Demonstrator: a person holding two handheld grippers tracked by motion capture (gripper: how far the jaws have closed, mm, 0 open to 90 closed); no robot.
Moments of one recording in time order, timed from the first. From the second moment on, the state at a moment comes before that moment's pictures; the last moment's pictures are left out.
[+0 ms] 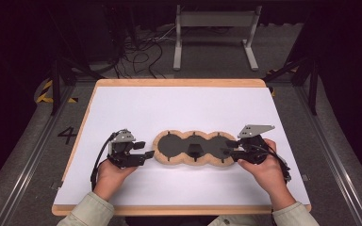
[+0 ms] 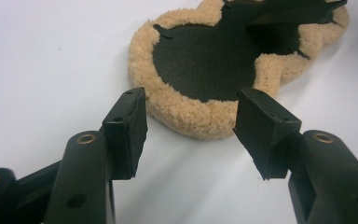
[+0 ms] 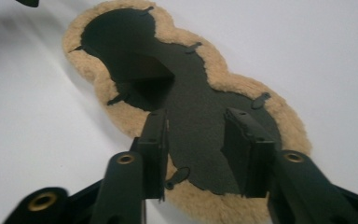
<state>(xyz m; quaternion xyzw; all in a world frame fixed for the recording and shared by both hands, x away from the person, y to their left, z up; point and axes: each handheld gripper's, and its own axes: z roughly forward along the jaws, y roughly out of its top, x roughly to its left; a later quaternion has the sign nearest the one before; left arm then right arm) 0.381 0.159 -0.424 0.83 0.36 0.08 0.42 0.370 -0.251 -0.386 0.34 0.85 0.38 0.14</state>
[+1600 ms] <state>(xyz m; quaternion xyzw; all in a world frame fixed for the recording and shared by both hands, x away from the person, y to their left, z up) 0.402 0.163 -0.442 0.84 0.41 0.06 0.36 0.391 -0.301 -0.419 0.41 0.86 0.27 0.13</state>
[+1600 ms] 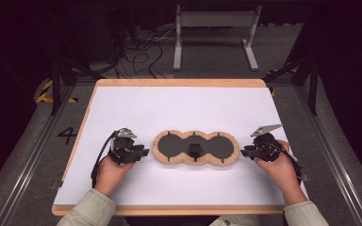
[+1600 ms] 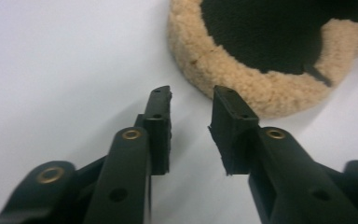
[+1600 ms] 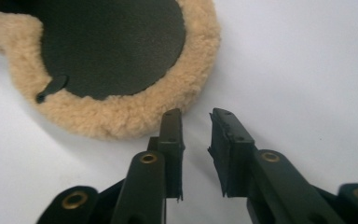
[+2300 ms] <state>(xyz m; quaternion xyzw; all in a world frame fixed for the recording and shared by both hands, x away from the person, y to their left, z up) 0.407 0.148 -0.448 0.83 0.42 -0.03 0.37 0.397 -0.288 -0.425 0.44 0.85 0.30 0.03</state>
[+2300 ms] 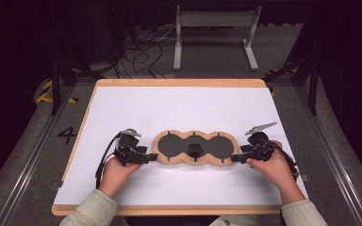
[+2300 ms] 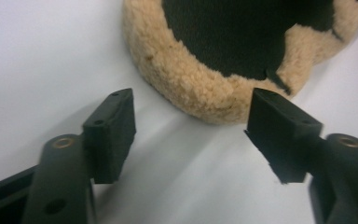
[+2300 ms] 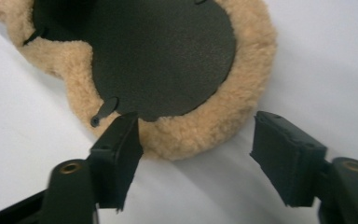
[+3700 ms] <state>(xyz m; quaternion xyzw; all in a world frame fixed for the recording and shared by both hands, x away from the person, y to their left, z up) 0.417 0.130 -0.447 0.82 0.42 -0.05 0.38 0.402 -0.279 -0.429 0.44 0.85 0.29 0.01</state>
